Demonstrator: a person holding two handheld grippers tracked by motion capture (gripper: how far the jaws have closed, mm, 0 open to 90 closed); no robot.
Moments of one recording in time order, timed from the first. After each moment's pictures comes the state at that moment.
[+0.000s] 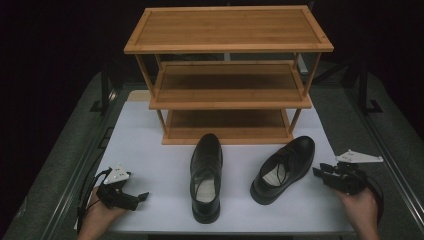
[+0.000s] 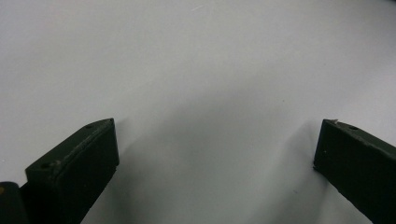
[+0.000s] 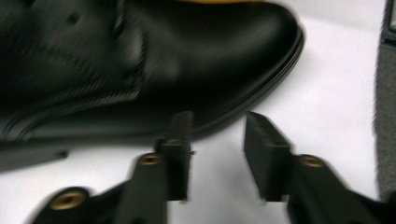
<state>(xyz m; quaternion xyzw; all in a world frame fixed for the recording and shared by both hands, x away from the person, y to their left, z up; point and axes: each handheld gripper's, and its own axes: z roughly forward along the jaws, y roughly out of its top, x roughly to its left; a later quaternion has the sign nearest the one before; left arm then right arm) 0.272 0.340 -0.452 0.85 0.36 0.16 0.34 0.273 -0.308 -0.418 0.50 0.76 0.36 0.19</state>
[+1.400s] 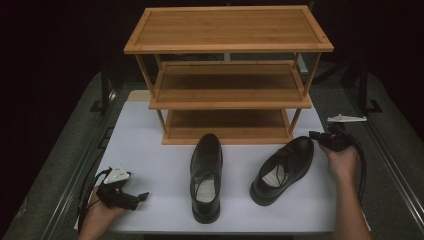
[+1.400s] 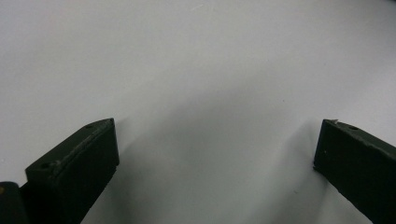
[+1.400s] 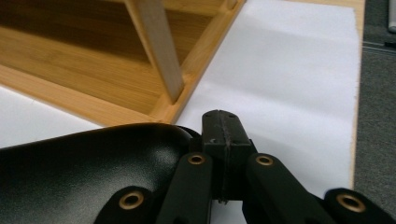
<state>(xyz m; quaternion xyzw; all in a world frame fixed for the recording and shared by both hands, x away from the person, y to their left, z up) 0.273 0.340 -0.452 0.85 0.36 0.15 0.34 0.397 -0.326 -0.427 0.54 0.73 0.38 0.18</state>
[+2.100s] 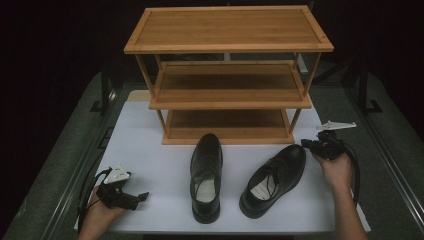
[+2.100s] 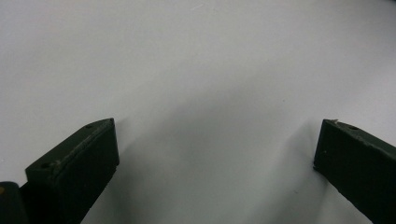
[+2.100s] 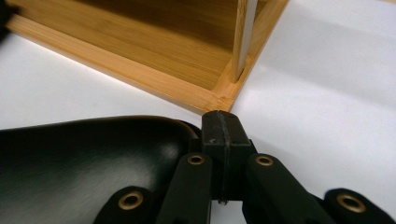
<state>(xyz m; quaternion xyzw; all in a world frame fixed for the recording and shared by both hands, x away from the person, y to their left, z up) 0.273 0.341 -0.451 0.85 0.36 0.15 0.34 0.368 -0.291 -0.418 0.50 0.77 0.36 0.17</state>
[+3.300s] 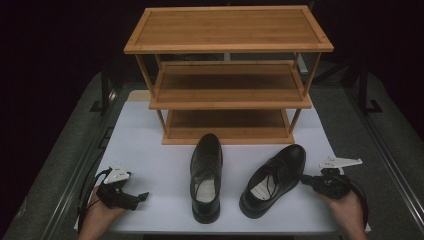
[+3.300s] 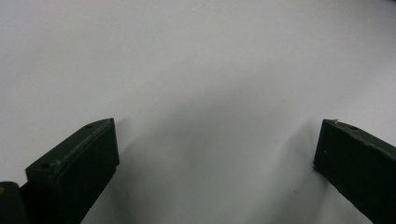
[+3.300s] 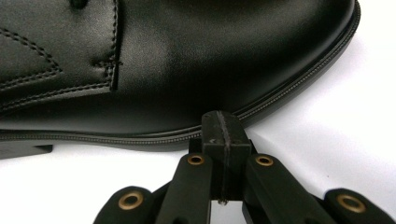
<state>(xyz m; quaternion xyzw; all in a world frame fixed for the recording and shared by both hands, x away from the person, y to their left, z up) 0.273 0.341 -0.451 0.86 0.36 0.15 0.34 0.274 -0.282 -0.441 0.46 0.80 0.37 0.11</state>
